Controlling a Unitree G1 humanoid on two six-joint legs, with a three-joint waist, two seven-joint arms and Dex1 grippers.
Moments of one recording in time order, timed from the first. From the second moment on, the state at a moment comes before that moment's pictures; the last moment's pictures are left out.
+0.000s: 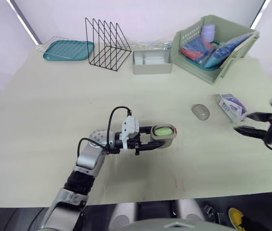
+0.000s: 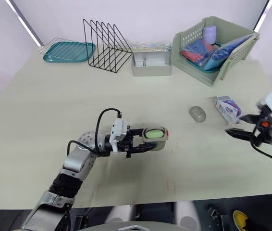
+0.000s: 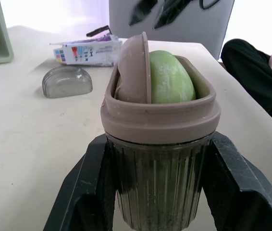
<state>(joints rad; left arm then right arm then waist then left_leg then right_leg) -0.33 0.38 -0.21 0.07 -0.35 0.06 -1.21 -0.21 -1.13 -0.29 -0.21 0.68 0.97 0.96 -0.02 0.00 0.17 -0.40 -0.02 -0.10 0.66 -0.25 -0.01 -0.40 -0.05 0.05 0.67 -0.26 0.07</state>
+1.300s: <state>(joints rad) -0.34 0.32 -0.23 0.20 -0.28 -0.17 -1.21 -0.95 -0.72 0.34 0.26 0.31 1.26 0.78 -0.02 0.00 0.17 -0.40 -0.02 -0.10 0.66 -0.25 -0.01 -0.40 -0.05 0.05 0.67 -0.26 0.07</state>
